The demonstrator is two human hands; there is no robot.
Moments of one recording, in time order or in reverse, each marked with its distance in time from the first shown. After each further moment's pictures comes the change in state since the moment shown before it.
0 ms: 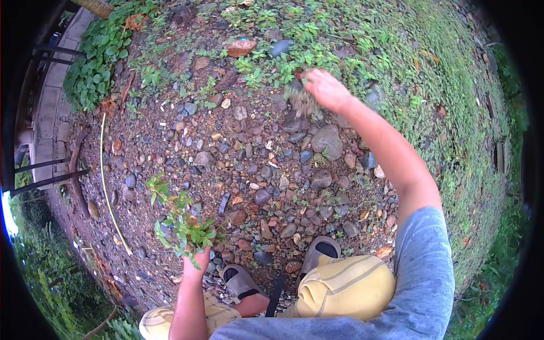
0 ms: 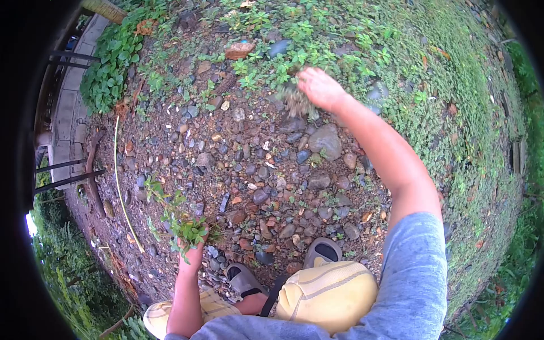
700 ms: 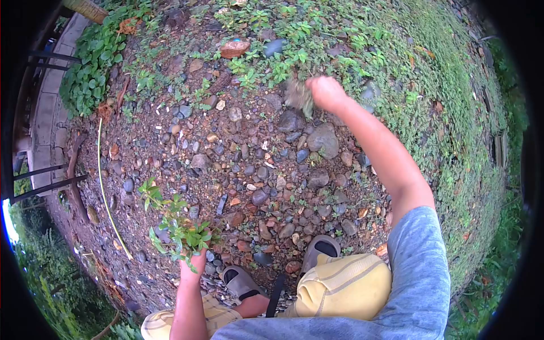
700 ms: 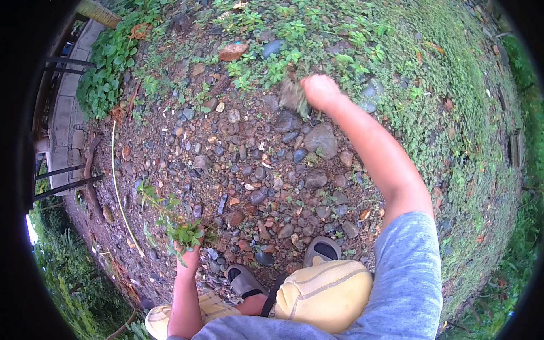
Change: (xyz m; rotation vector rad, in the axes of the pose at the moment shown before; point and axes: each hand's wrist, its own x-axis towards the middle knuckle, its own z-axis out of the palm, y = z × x) left_hand 0.003 -0.001 -0.002 -0.025 0.057 0.089; right_hand 0.000 -0.008 -0.016 0.206 -0.321 0.464
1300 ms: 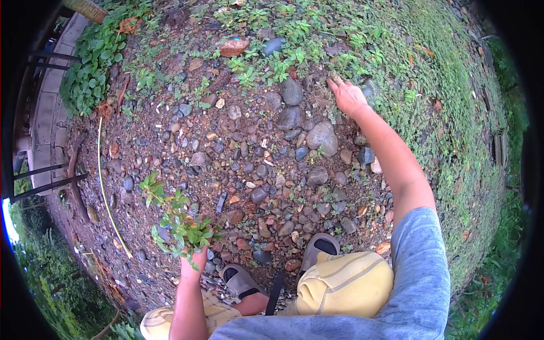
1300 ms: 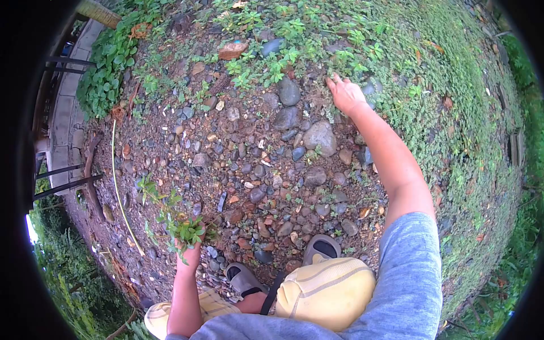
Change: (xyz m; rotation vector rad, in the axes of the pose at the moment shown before) left_hand -0.002 0.003 0.002 0.017 -0.015 -0.036; right_hand -0.023 0.074 0.047 -0.294 0.099 0.022
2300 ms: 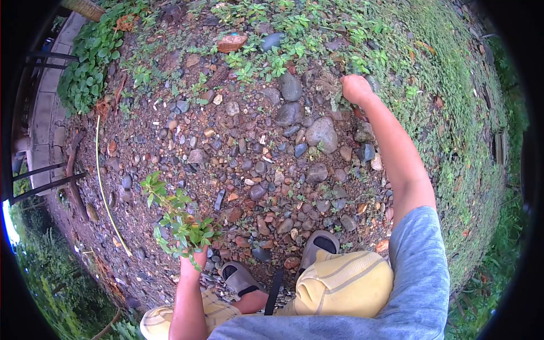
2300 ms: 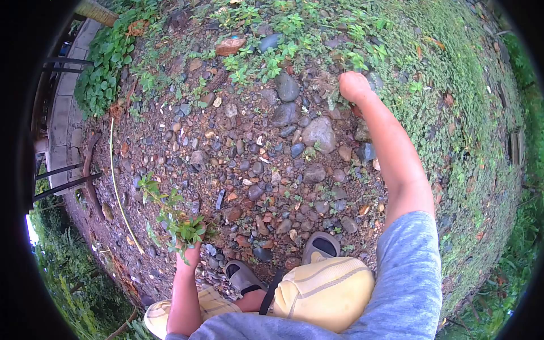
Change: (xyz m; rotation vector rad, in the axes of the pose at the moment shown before) left_hand 0.001 -0.011 0.000 0.052 -0.080 0.030; right_hand 0.005 0.020 -0.028 0.146 -0.157 0.166
